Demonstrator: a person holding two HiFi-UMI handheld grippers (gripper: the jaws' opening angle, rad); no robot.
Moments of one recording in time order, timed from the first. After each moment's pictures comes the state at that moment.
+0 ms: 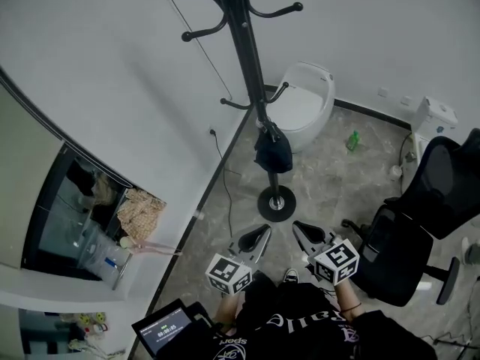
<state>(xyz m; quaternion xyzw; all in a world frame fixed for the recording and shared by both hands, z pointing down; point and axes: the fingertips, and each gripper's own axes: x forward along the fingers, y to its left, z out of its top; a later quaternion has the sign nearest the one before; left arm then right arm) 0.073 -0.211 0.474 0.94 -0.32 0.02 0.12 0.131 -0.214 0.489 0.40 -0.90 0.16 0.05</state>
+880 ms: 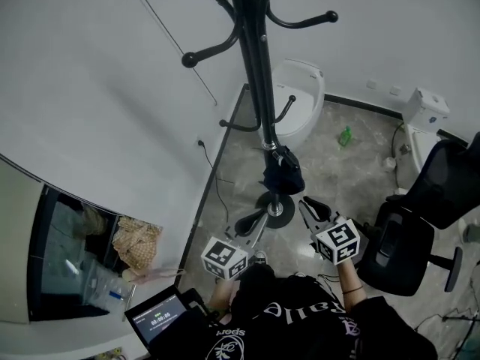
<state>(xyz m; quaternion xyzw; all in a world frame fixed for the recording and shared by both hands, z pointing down) 0.033 -0.372 0.474 0.96 -0.25 0.04 0.11 0.127 -0.384 0.499 0.51 -0.84 0.12 0.10</state>
